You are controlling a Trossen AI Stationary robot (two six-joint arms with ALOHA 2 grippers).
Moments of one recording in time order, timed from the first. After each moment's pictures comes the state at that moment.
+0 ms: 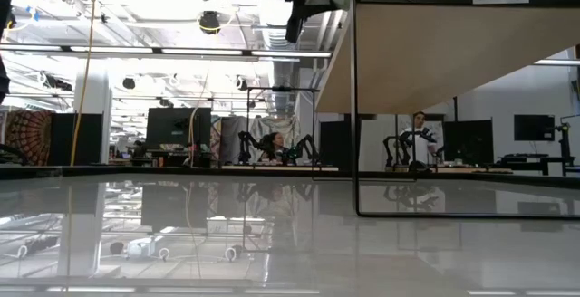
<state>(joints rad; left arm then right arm) 0.21 1.66 1.35 0.20 0.20 -0.65 0.69 0.81 1.11 -0.43 0.57 0.23</state>
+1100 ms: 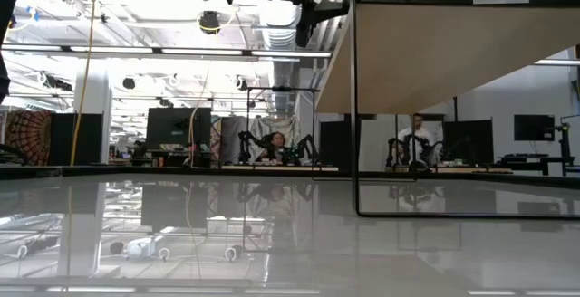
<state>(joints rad) 0.17 1.70 1.36 0.24 0.25 -0.66 0.69 0.83 1.11 -0.42 0.56 0.21</state>
